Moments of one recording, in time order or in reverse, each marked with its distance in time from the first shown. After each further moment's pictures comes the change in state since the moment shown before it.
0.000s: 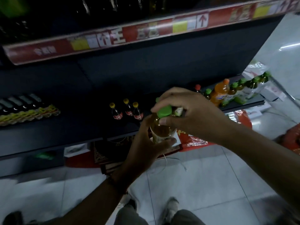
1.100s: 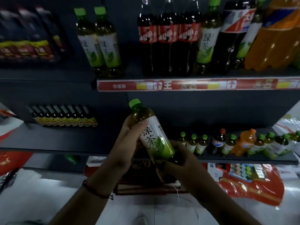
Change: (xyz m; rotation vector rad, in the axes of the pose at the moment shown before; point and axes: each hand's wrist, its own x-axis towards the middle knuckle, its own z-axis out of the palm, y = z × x) left_hand -0.041 0.112 -0.108 -0.441 0.365 -0.049; right_hand -0.020 -0.089 0.053 0.855 -0.058 0.369
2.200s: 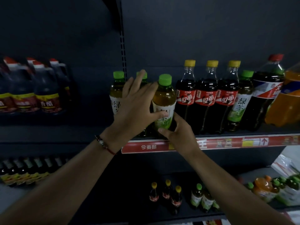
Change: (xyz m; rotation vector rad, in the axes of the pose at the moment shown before) left_hand 0.213 0.186 -0.094 1.301 0.109 1.193; right_hand 0.257 -0.138 0.076 -0.522 0.450 -0.563
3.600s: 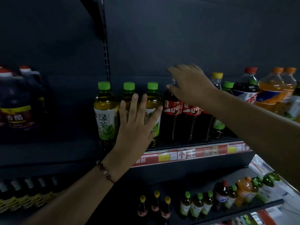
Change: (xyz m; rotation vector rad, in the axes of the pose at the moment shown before) left_hand -0.015 -0.002 0.059 0.310 -0.001 0.099; right_hand 0.105 -0.097 -0.097 -1.232 0.068 -0.374
